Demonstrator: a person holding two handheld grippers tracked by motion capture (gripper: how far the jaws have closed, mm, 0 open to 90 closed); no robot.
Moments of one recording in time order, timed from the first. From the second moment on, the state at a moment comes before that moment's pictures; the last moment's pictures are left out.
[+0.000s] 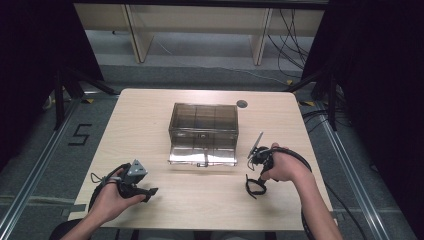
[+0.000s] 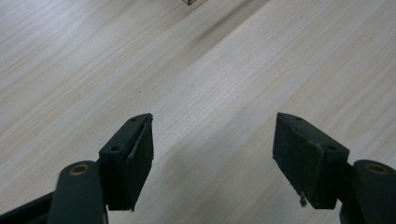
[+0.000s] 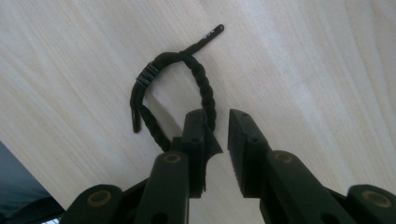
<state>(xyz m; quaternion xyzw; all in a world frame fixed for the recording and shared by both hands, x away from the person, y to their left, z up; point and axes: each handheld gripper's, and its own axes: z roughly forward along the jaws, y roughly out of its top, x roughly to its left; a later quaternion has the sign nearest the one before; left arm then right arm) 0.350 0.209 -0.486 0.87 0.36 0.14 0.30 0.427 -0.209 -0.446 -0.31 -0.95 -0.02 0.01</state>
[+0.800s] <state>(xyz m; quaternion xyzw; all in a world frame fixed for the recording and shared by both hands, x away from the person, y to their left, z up) 0.349 0.208 -0.487 0.87 0.36 0.14 0.30 0.432 -0.196 -0.465 -0.28 -0.96 0.02 0.01</state>
